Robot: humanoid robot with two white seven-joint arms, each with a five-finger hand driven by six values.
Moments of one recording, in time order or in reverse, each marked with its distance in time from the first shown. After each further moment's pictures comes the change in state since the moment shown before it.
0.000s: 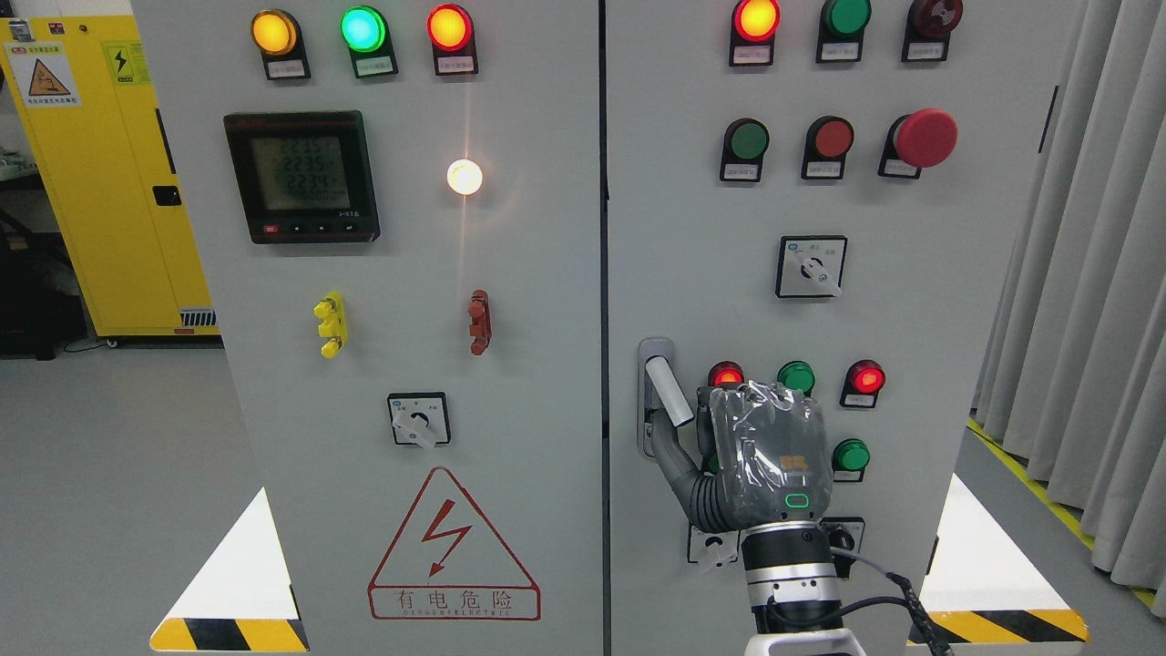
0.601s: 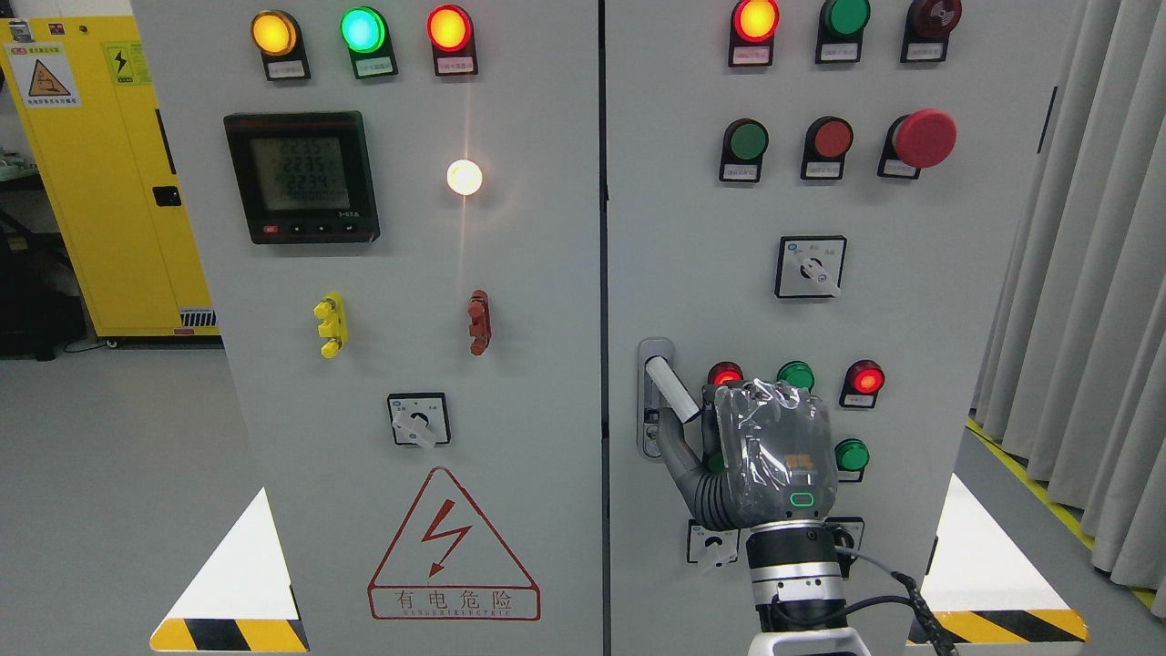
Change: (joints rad) left arm 0.000 0.000 0.000 0.000 0.000 0.000 0.000; right arm -0.001 -0.003 -0.005 -0.002 0.002 0.000 -0.006
